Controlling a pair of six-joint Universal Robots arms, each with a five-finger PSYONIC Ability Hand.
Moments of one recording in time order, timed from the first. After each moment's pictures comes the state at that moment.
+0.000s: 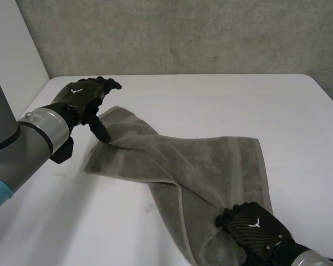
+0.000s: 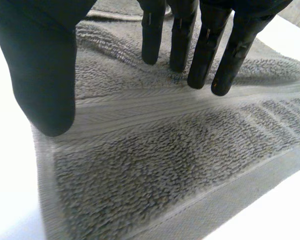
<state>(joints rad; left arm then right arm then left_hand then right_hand) 4.35 -1.81 -1.44 3.04 -1.43 3.17 1.80 -1.57 2.34 -0.13 1.10 2.56 0.22 0.21 0.21 0.21 0.04 0.40 0.49 0.48 0.48 0.28</state>
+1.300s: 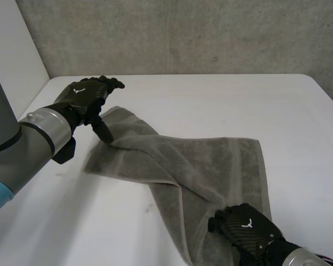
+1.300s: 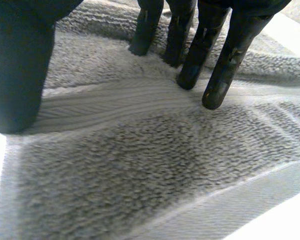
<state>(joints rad) 4.33 -1.81 -1.44 3.04 -1.43 3.17 1.79 -1.45 2.34 -0.23 1.05 2.52 0.21 0.21 0.21 0.21 0.04 0.46 0.68 0.70 0.70 0.27</state>
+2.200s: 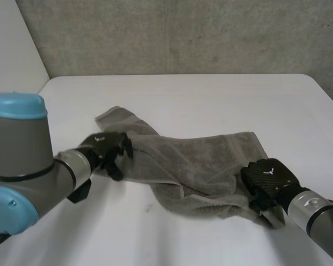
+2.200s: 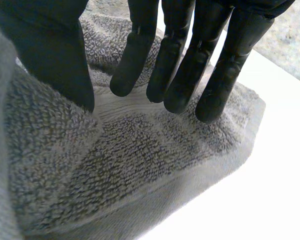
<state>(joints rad) 4.29 -1.98 -1.54 3.01 -1.43 3.17 1.71 -1.31 2.04 -0.23 1.16 2.64 0.71 0.70 0.70 0.70 0.53 1.00 1.17 1.18 1.19 0.60</state>
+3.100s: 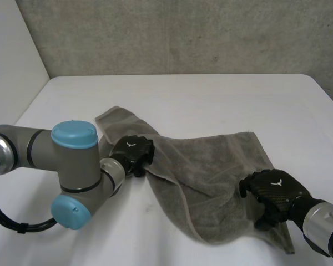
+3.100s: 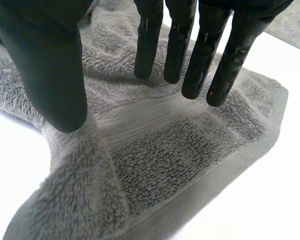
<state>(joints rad) 4.19 -2.28 -1.39 3.29 -1.46 3.29 1.67 -1.50 2.11 0.01 1.10 2.65 0.88 0.87 0.87 0.87 0.70 0.53 0.61 0.60 0.60 0.43</state>
